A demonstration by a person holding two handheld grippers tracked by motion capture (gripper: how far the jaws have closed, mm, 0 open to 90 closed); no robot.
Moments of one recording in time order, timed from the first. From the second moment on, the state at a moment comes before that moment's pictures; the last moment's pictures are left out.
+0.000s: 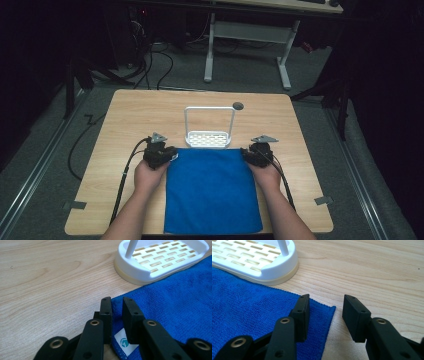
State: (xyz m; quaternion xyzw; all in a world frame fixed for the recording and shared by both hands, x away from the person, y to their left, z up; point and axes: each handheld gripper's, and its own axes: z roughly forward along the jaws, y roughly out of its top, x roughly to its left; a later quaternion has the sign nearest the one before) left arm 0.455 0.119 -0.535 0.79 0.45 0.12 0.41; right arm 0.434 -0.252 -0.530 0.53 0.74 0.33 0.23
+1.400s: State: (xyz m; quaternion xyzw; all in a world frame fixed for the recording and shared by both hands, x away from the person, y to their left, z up) left arm 0.403 0.134 -0.496 0.74 0.40 0.19 0.51; right arm 0.371 -0.259 -0.496 0.47 0.69 0.47 0.26
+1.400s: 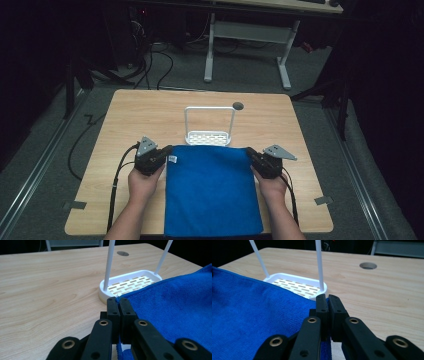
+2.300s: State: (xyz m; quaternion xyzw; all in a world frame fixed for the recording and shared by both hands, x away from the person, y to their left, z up) left arm 0.378 0.145 -0.450 0.69 0.37 0.24 0.58; right arm 0.341 -0.253 -0.442 0.42 0.66 0.54 0.31
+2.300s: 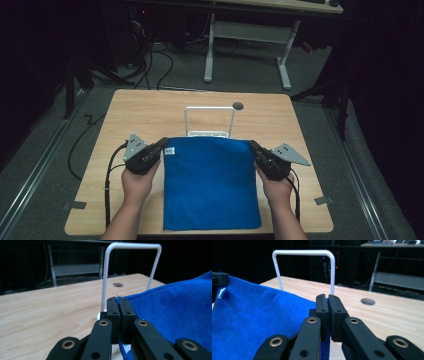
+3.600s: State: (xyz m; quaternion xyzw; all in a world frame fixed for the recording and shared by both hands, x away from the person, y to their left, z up) left arm 0.390 0.131 -0.361 0.65 0.31 0.30 0.62; right arm 0.344 -0.267 -0.357 0.38 0.61 0.58 0.38
